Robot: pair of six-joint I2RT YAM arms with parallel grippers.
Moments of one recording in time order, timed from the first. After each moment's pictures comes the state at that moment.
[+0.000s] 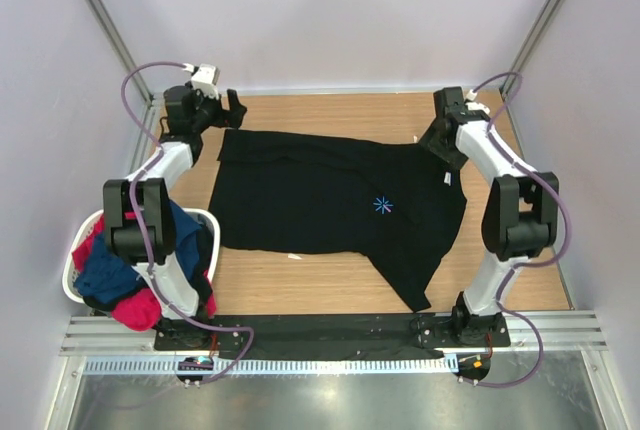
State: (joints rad) left arm 0.04 1.81 1.25 0.31 0.42 0.05; right arm 0.09 1.79 1.44 -0.71 0.36 0.73
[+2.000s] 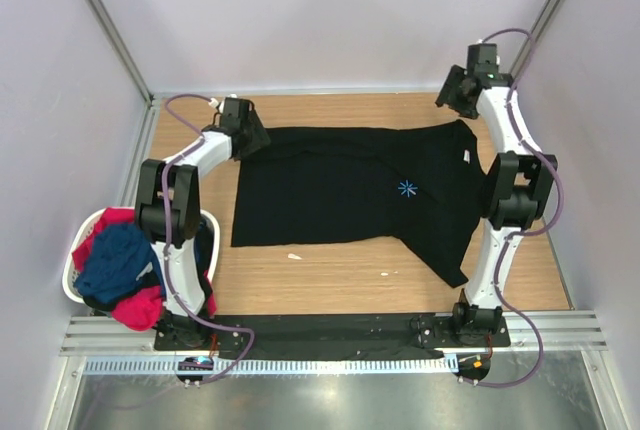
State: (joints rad) left arm -0.20 2.00 1.44 -0.26 -0.12 -0.60; right arm -0.08 2.13 2.00 -0.70 0.05 0.36
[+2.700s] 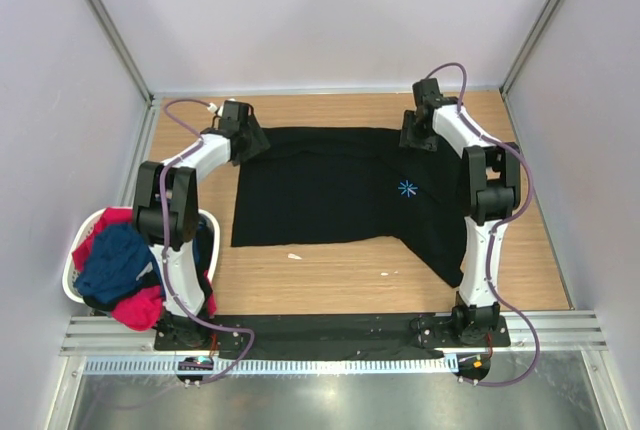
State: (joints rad) left arm -0.20 1.97 1.40 -0.29 -0.11 -0.62; right arm 0.13 2.17 1.79 -0.71 0.07 0.28
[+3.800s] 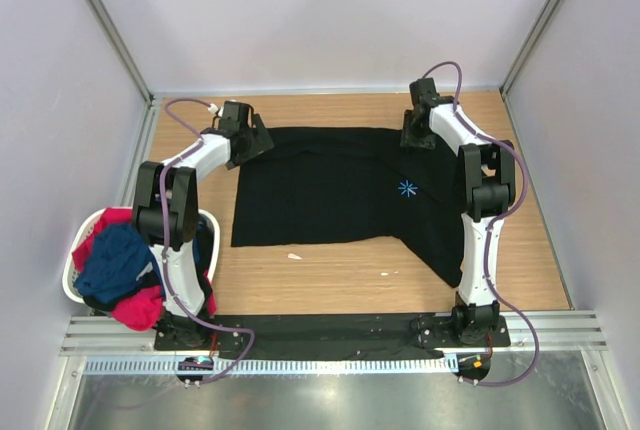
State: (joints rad) left arm -0.20 1.97 1.40 -0.31 -0.12 -0.60; right arm 0.13 2.23 1.84 -0.71 0.12 0.26
